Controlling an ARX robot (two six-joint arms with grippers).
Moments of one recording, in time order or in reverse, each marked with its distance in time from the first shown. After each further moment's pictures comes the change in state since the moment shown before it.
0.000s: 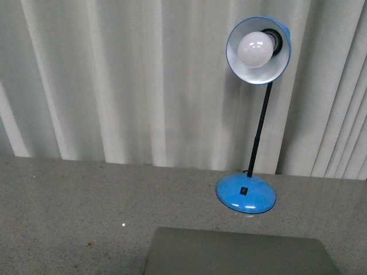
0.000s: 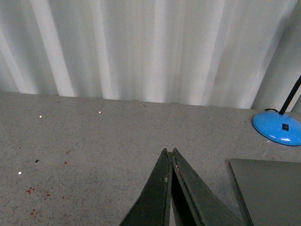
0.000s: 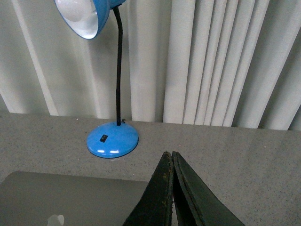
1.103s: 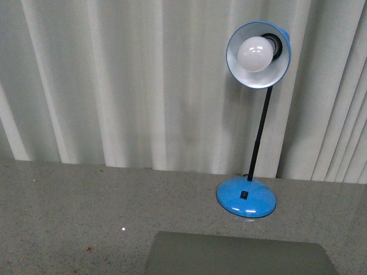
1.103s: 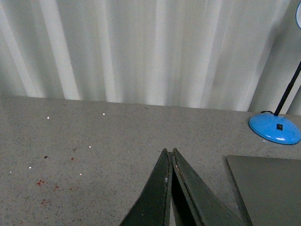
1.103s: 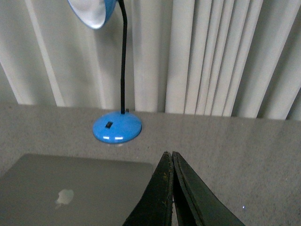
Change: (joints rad) left arm -0.001 -0.491 -0.026 -0.436 -0.003 0.000; right arm 0.000 -0.534 -0.075 -0.469 -0.002 0.002
